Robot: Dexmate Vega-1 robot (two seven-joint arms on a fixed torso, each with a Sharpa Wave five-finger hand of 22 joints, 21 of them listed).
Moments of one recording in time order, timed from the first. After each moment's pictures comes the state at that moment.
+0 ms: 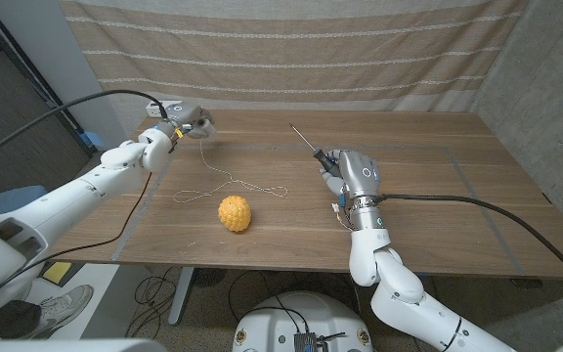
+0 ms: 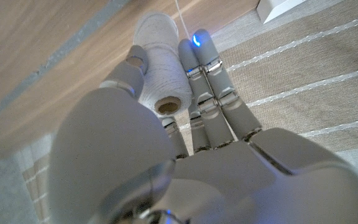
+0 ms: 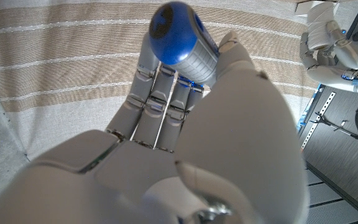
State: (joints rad) left arm 0.50 0.87 0.68 -1.31 0.55 0.00 0.29; left_hand 1.05 -0.03 0.57 -0.23 0.17 0.75 -0.10 0.41 0.25 0.68 0.09 0.64 0.46 1.06 -0.11 0.51 0.38 0.94 -0.13 0.88 0.20; right arm -1.15 -0.55 -0.73 -2.02 -0.84 -0.52 -0.71; right_hand 1.31 -0.03 0.16 -0.07 0.20 1.07 0.07 0.22 0.19 1.06 -0.01 0.34 0.26 1.07 -0.07 0.45 0.61 0.83 -0.10 1.13 0.36
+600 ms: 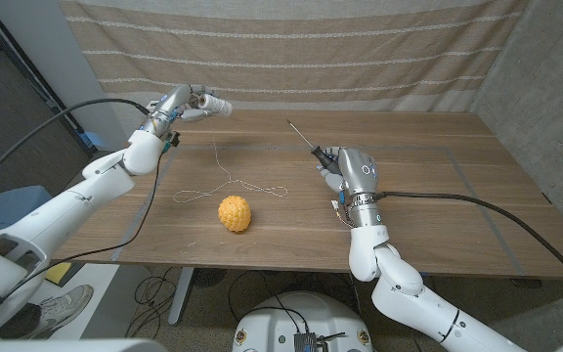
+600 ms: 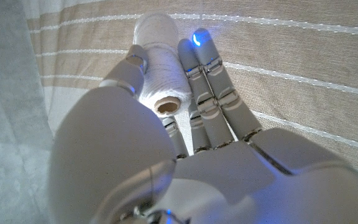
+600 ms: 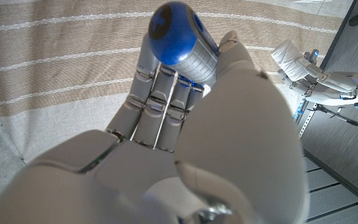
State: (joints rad) left arm 0.59 0.82 0.50 -1.25 0.15 -0.43 0.35; left_hand 1.07 -0.04 0.56 -0.22 0.17 0.75 -0.10 0.40 0.25 0.69 0.08 0.62 0.46 1.07 -0.11 0.49 0.35 0.95 -0.13 0.90 0.20; right arm -1.11 -0.54 -0.72 -1.96 -0.80 -0.43 -0.77; right_hand 1.31 -0.03 0.16 -0.07 0.19 1.07 0.07 0.22 0.19 1.08 -0.01 0.33 0.26 1.07 -0.07 0.44 0.61 0.82 -0.10 1.15 0.34
